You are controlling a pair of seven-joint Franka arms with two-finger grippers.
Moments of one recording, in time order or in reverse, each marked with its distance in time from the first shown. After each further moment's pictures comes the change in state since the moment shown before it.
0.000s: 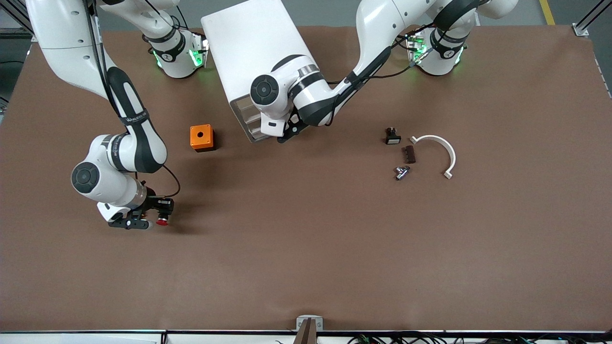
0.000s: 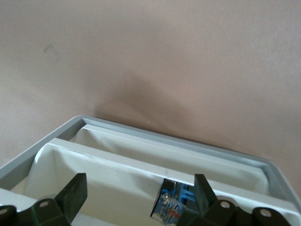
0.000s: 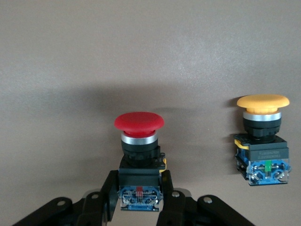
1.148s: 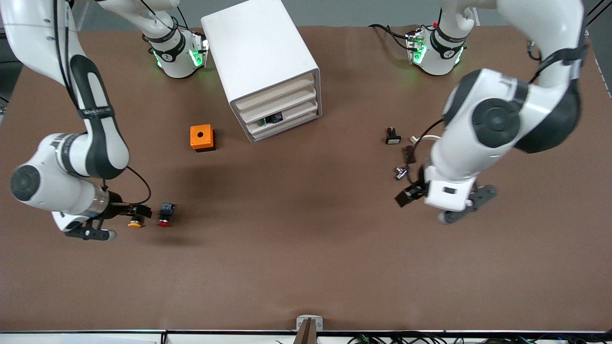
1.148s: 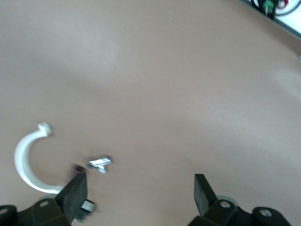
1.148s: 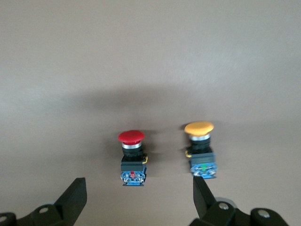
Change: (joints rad) left arm 0.631 -0.341 0.029 0.015 0.155 -0.102 0.705; right arm -0.093 -0.071 0.000 0.217 0.000 -0.260 -0.066
